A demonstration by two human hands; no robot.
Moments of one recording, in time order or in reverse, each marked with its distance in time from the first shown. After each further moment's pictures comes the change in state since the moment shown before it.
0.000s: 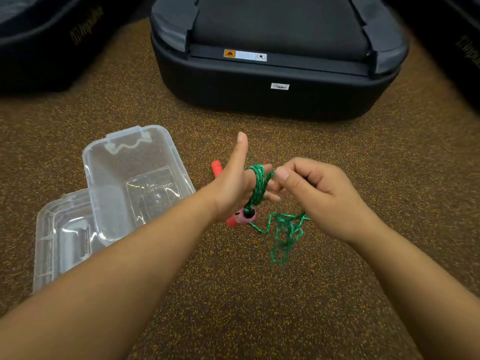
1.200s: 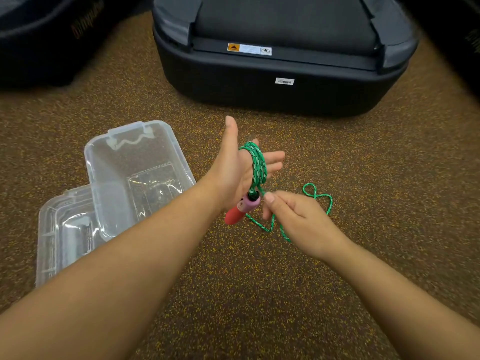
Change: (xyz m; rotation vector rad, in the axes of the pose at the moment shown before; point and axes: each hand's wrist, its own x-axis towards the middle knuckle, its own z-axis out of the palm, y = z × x) left_hand 0.001 0.016 0.000 -0.390 0.119 0.161; right_hand -0.014 0.037 0.040 -0.075 -0.089 0.214
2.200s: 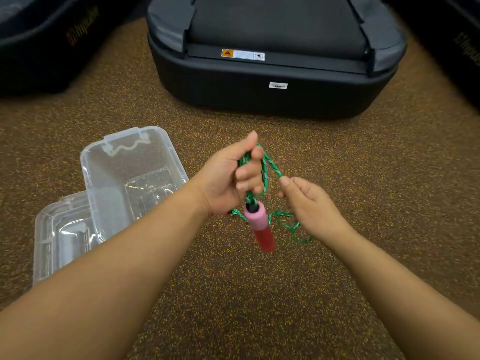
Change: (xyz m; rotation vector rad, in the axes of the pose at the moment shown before) left_hand -0.010 0.007 -0.008 -0.090 -0.227 0.011; right_hand 0.017 0.020 -0.014 0.187 0.181 0.146
